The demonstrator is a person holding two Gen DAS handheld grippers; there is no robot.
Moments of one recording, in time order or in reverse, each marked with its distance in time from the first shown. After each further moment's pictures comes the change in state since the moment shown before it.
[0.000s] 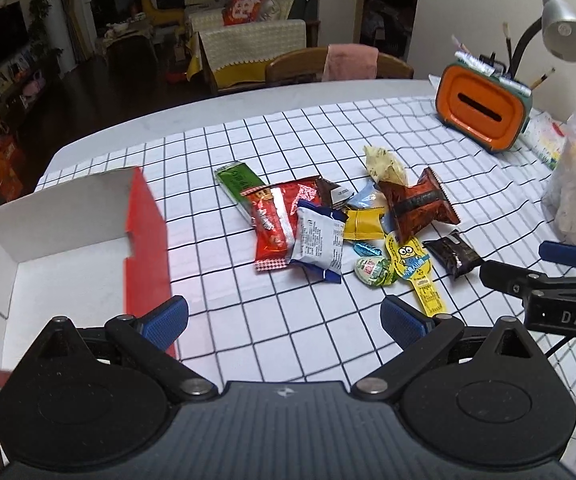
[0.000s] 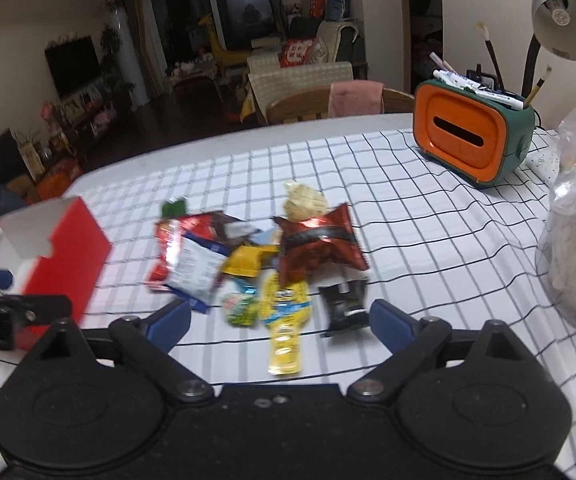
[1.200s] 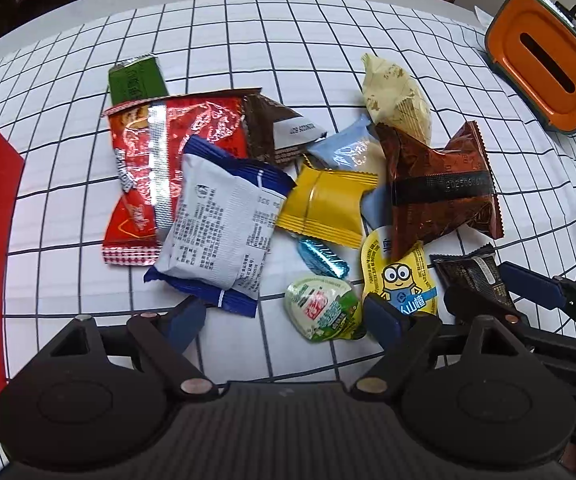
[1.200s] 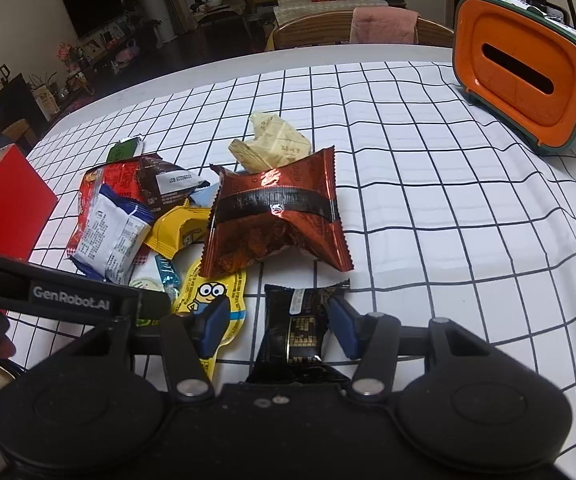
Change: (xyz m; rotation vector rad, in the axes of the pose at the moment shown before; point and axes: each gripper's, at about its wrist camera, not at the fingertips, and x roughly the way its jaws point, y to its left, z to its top) left arm 0.176 -0.058 0.038 -0.172 0.298 -0.055; right arm 0.122 -0.059 0.016 -0.061 0.194 0.099
